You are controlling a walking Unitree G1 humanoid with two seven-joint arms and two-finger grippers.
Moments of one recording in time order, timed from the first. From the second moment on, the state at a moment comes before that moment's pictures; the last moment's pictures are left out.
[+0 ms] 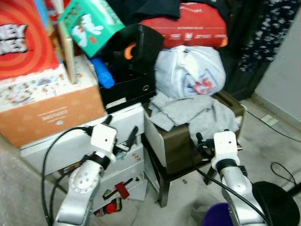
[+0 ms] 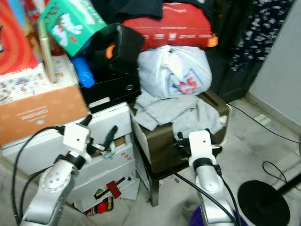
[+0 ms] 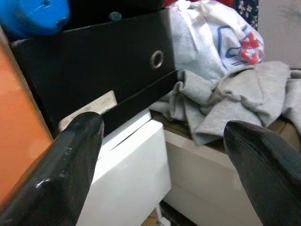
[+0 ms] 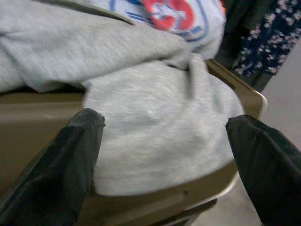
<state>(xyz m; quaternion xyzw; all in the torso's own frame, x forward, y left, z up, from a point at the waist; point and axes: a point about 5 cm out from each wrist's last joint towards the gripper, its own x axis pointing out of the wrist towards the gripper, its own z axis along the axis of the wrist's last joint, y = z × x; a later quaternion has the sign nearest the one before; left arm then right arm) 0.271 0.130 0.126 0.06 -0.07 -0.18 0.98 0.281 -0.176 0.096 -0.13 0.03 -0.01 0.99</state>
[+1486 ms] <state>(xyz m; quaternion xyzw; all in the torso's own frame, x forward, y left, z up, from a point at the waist) 0.274 0.126 0.124 0.04 -0.06 -0.18 0.98 0.280 -0.180 0.092 -0.13 0.04 -0.01 0.99</state>
